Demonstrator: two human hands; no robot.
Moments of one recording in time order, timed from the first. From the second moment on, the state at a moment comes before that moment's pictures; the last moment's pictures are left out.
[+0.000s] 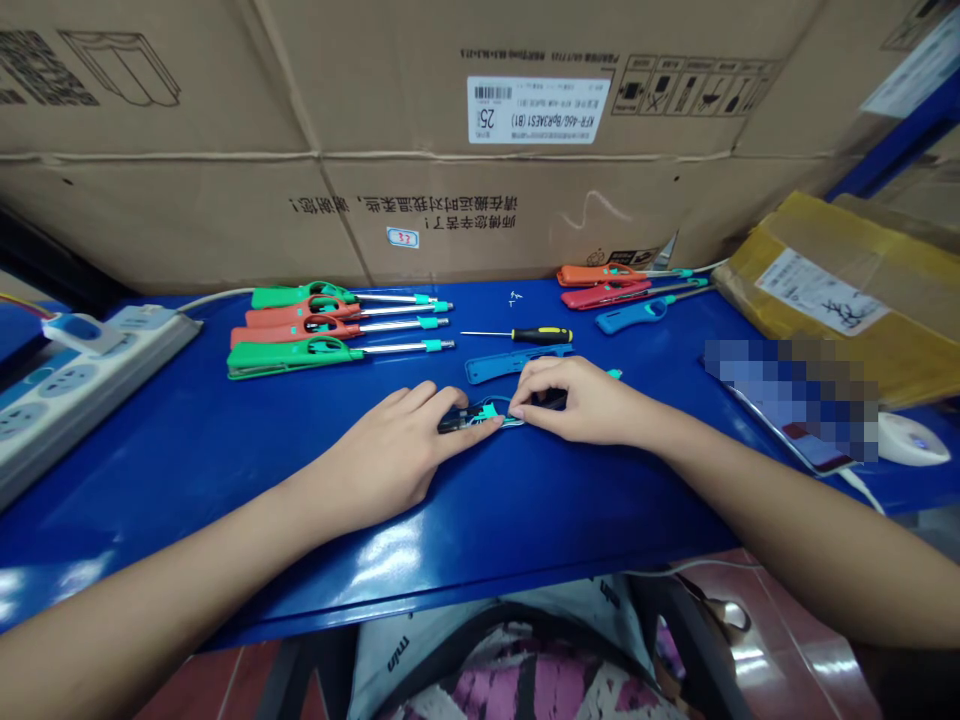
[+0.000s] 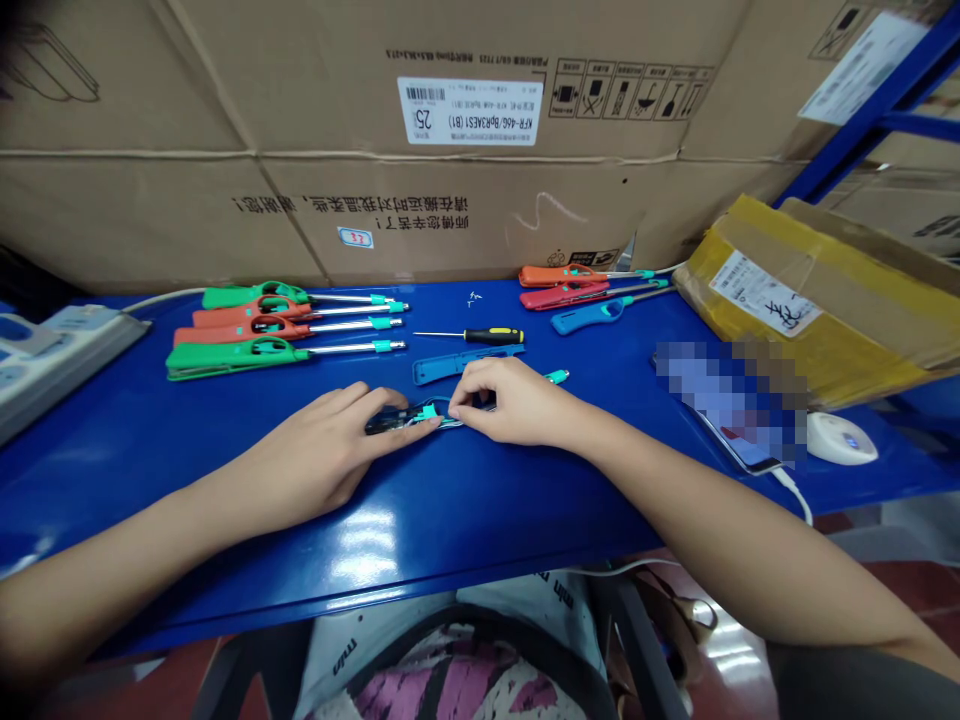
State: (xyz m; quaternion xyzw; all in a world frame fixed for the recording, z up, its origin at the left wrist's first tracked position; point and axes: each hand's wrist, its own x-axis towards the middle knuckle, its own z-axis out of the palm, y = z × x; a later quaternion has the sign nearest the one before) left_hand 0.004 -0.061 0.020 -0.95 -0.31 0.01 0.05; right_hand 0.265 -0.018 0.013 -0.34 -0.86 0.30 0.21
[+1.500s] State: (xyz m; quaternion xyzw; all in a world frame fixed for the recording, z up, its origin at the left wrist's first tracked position) left_hand -0.006 -0.050 0.021 -0.95 -0.31 0.01 0.04; right_hand 0.286 -0.006 0.026 -0.28 -0.93 0.23 0.11
